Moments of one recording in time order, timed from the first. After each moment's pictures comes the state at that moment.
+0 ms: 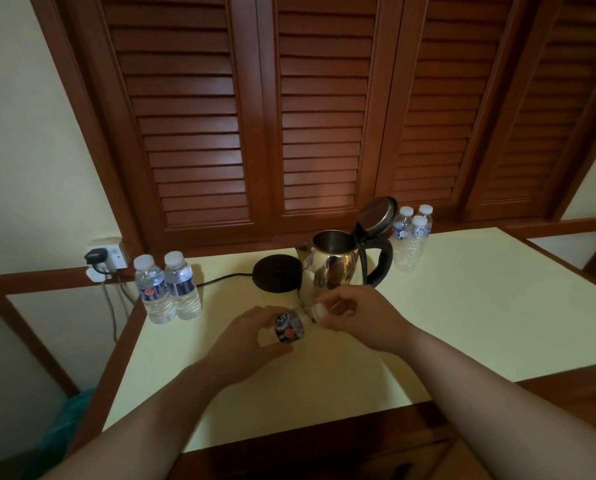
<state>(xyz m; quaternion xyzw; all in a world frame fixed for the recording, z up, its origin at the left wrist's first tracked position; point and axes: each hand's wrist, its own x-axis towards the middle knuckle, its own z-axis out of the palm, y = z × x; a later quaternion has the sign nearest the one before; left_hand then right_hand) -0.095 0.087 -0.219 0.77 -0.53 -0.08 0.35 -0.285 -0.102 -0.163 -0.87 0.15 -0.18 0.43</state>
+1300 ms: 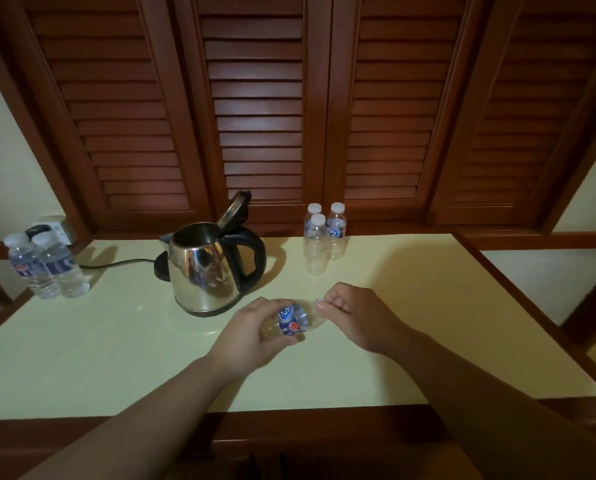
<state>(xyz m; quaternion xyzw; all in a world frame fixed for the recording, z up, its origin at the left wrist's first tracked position) -0.302 -0.131 -0.217 0.78 -0.50 -0.02 0.37 -0.451 -0.328 -0.171 -0.92 0.16 -0.14 0.34</state>
